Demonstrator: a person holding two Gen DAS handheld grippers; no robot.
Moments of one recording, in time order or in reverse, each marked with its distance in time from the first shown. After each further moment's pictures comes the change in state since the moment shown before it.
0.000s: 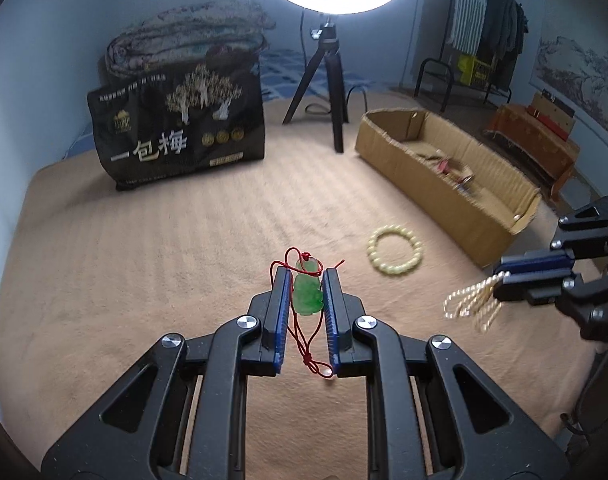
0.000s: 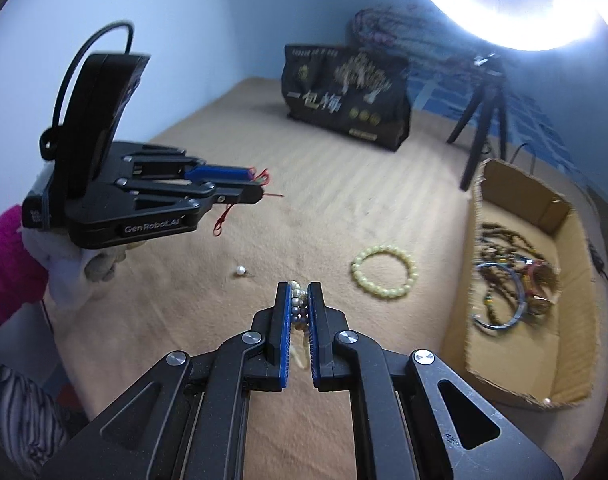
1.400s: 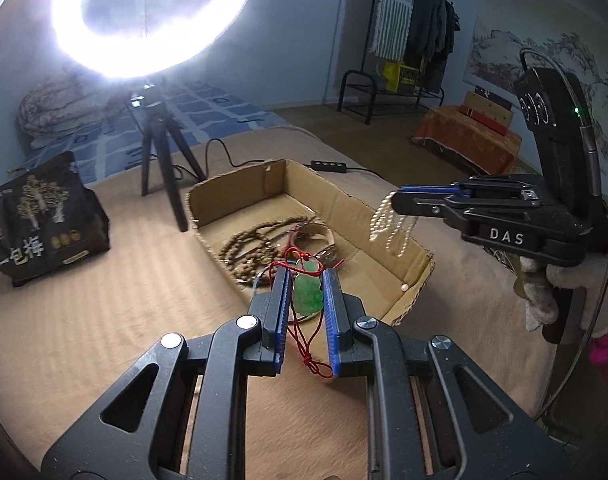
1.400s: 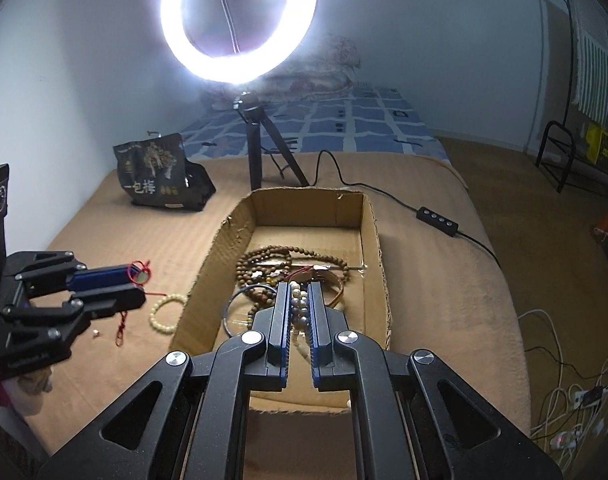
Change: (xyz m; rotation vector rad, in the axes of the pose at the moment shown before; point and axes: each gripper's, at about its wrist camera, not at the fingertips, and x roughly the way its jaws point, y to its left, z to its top) left arm 0.035 -0.164 0.078 0.125 -0.059 -0.210; right arm -0.084 -0.174 -0.023 0.309 -0.156 -0.284
